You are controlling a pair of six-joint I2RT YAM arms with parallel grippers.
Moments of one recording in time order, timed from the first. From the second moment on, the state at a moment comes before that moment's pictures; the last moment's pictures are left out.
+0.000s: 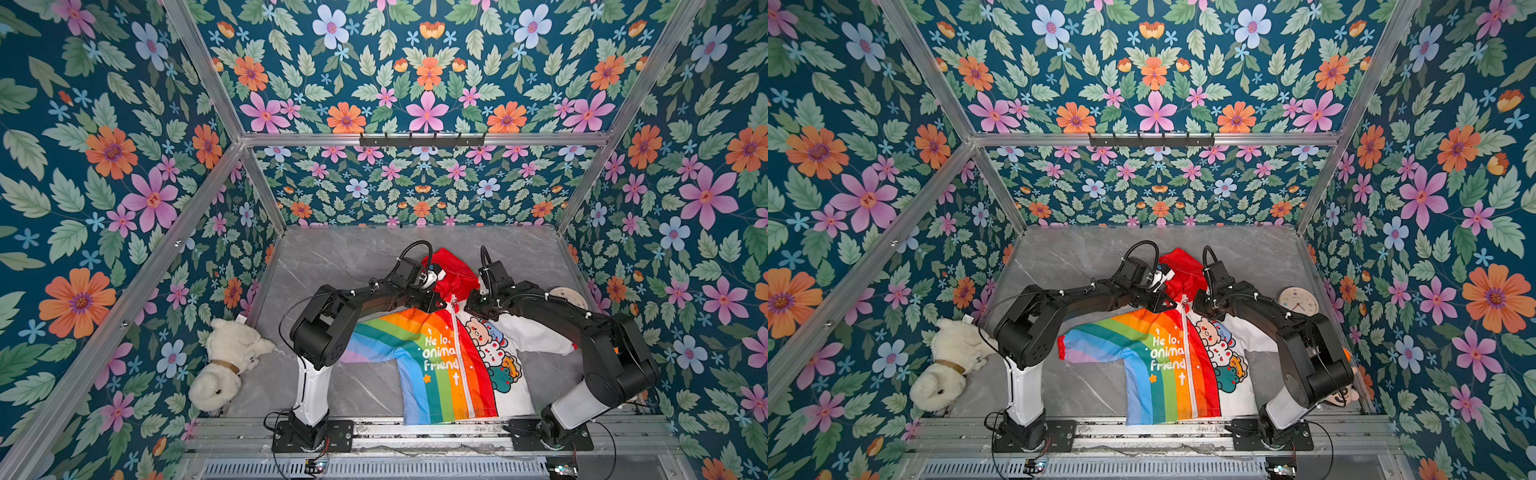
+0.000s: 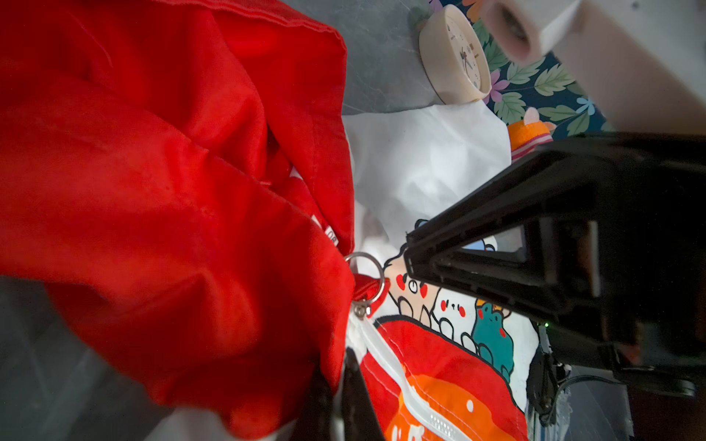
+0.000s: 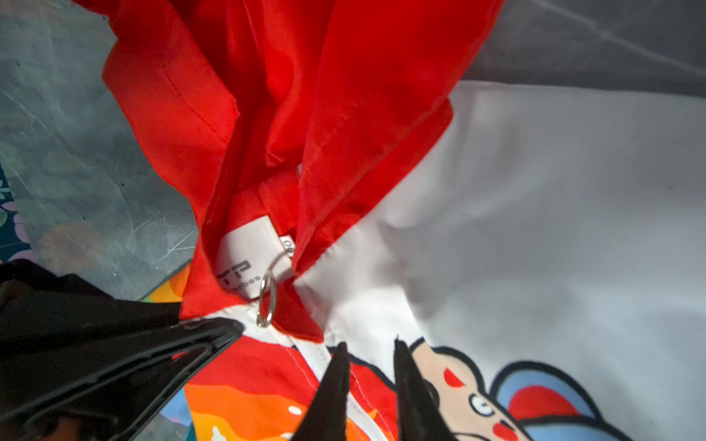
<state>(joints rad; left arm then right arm) -0.66 1.99 1.24 -0.04 0.66 -0.23 0.39 1.58 0.98 -0.47 -0.20 0.73</state>
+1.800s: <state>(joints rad) -0.66 1.99 1.25 -0.04 0.67 -0.23 0.33 1.74 1.10 -0.36 -0.49 0.74</state>
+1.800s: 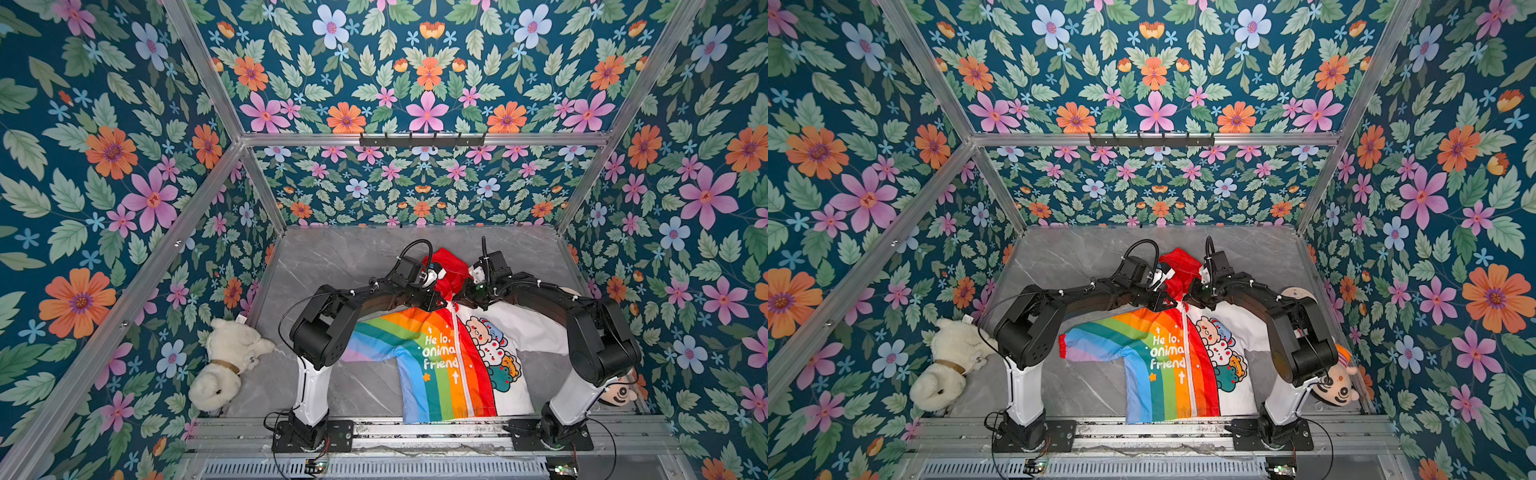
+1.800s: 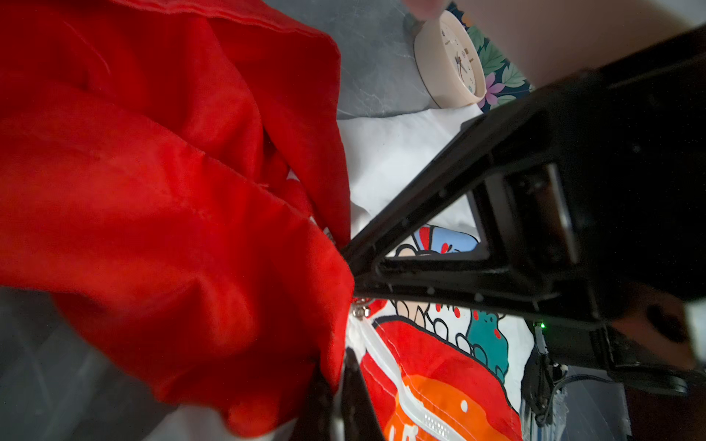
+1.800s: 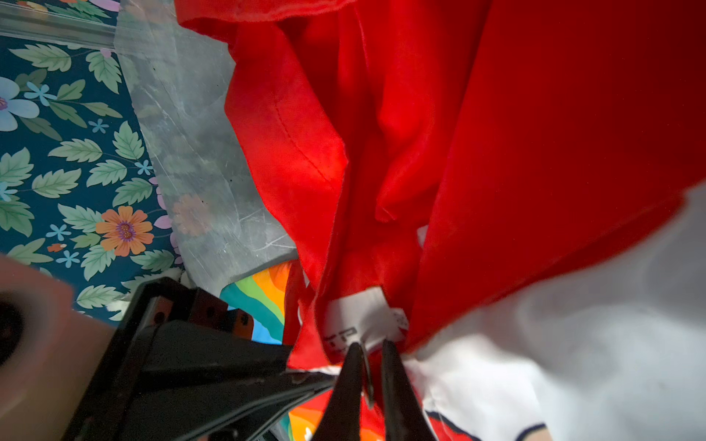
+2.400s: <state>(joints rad) -0.66 1.99 1.25 -0.04 0.67 -0.23 0.33 1.72 1.10 -0.36 -0.49 0.71</state>
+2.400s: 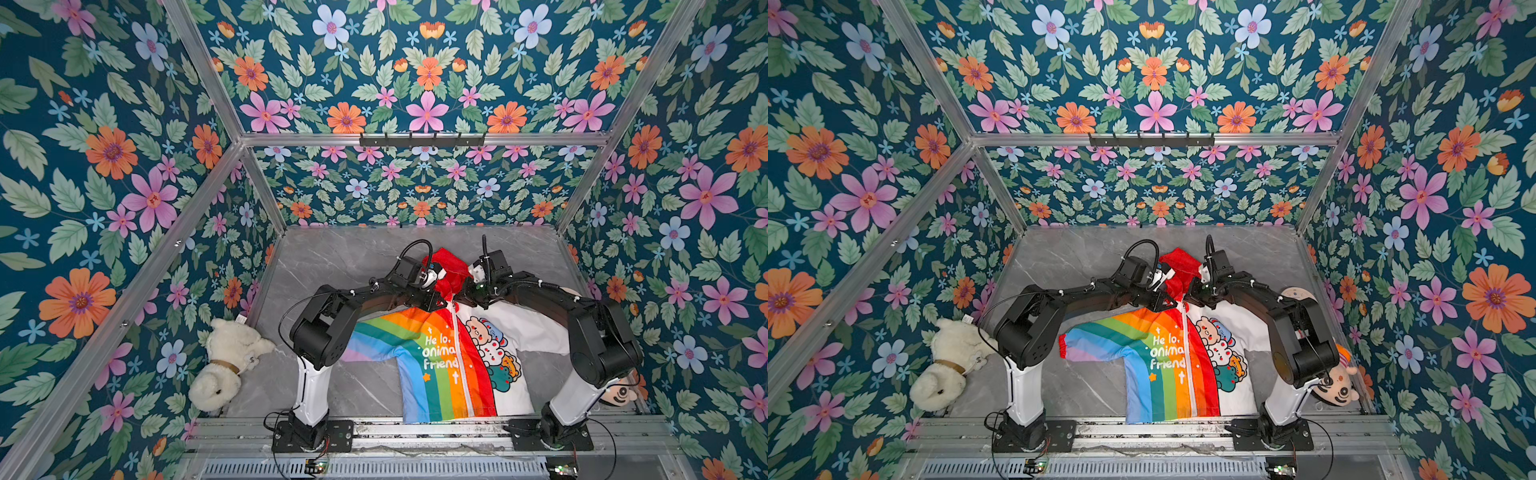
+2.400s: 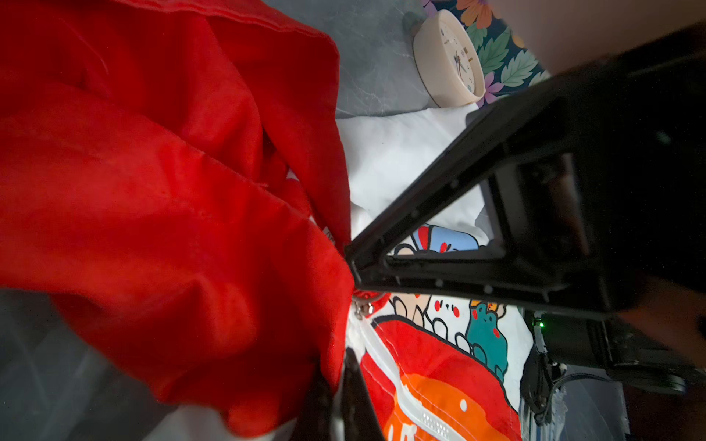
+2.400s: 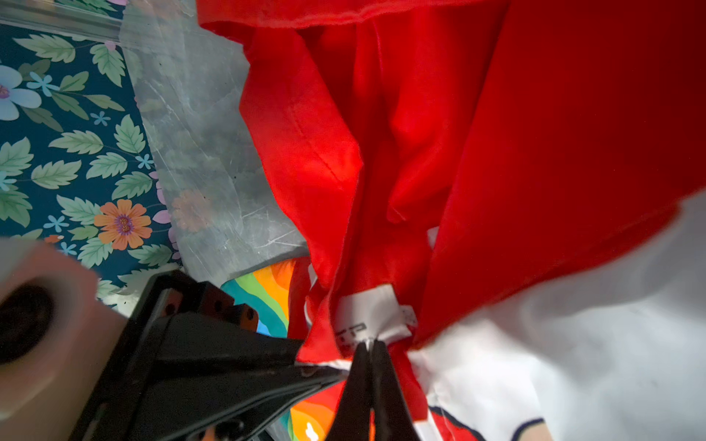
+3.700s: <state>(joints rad) -0.62 2.02 1.31 -0.09 0.67 -0.23 0.36 1.66 1.01 -0.33 -0.52 0.38</state>
